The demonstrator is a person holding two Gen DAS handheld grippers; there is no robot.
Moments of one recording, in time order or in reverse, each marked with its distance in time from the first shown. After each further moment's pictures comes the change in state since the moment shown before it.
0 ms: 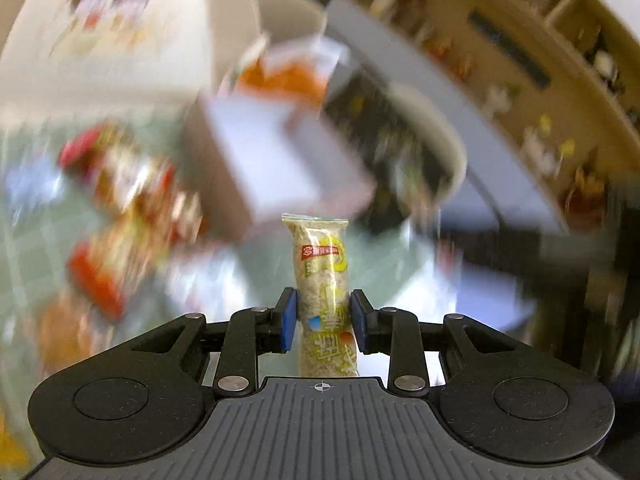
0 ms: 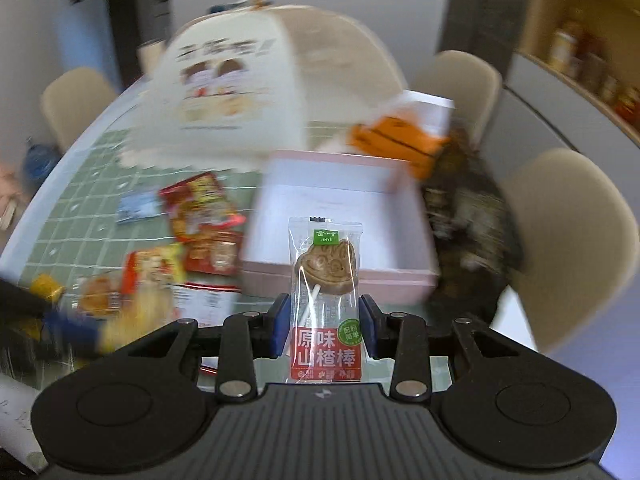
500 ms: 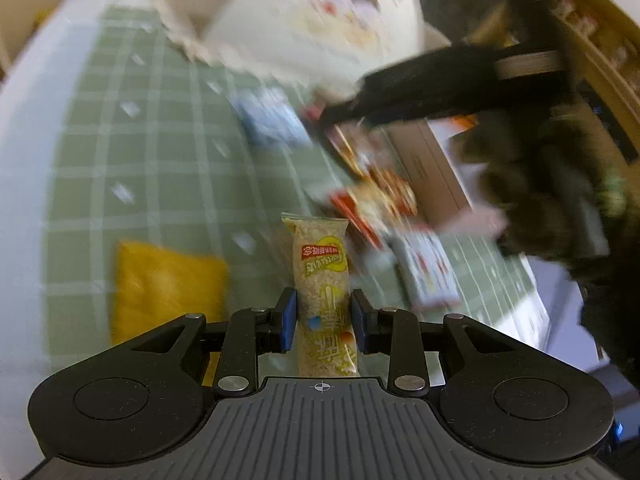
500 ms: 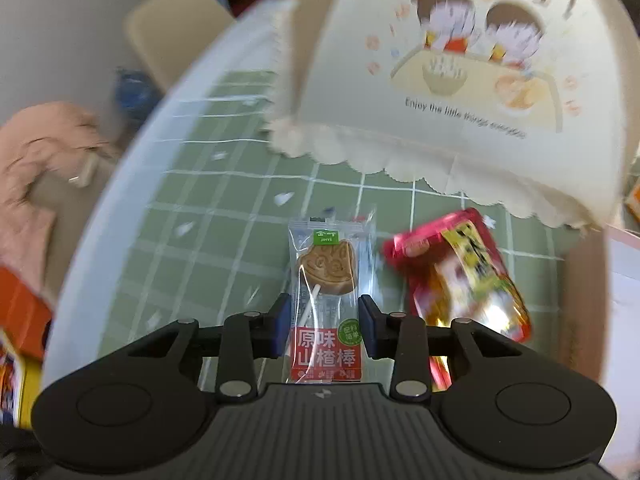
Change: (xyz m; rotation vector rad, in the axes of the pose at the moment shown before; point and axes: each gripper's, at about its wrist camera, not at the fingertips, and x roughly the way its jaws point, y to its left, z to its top) left arm -0.090 0.146 -0.081 -0.243 -0.005 0.212; right arm 0.153 0.237 0.115 -0.198 0.235 0.357
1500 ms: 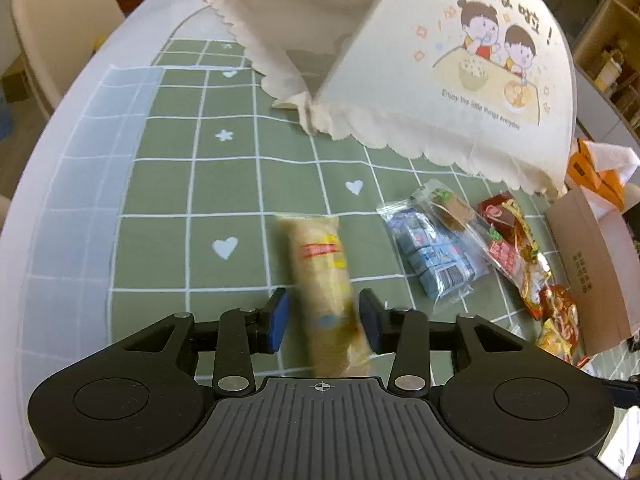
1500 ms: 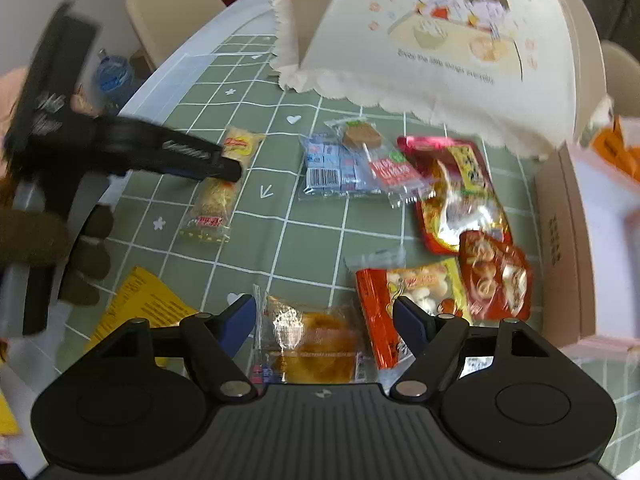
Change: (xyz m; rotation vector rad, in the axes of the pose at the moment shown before) left arm 0.070 0.096 0.128 -0.029 -0.060 0.305; right arm 0.015 0.062 -0.074 -0.040 -0.004 -0.180
